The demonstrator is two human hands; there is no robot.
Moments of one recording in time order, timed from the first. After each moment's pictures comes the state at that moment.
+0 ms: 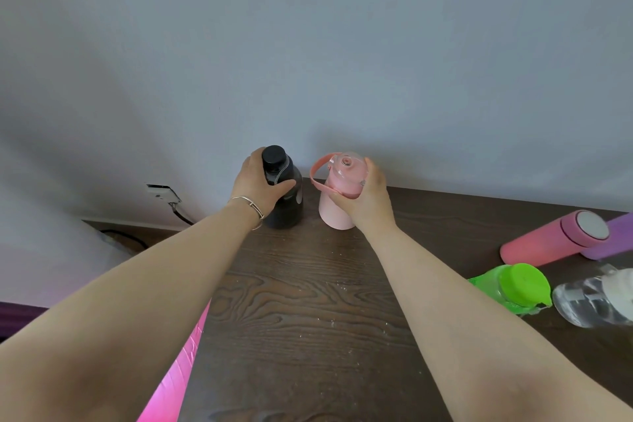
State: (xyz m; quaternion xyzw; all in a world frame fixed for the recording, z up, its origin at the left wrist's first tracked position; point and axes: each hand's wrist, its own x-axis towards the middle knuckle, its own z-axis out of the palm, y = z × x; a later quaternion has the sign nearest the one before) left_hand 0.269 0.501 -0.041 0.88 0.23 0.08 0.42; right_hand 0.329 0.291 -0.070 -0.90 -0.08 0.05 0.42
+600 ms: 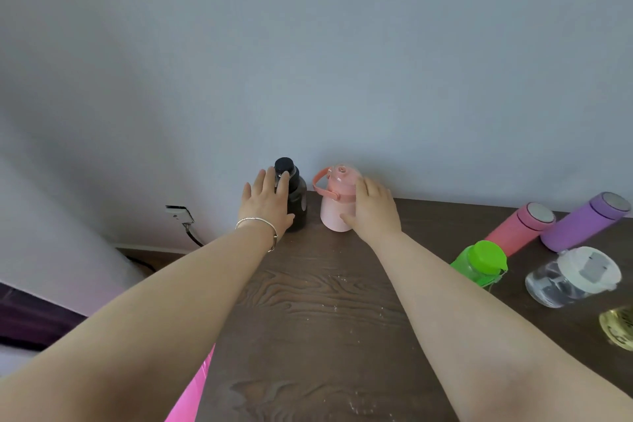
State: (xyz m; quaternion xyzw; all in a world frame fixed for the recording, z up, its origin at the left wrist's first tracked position) left_hand 0.191 0.472 0.006 0.99 0.12 -0.01 0.02; right_hand 0.266 0.266 -0.014 -0.97 -0.20 -0.02 0.09
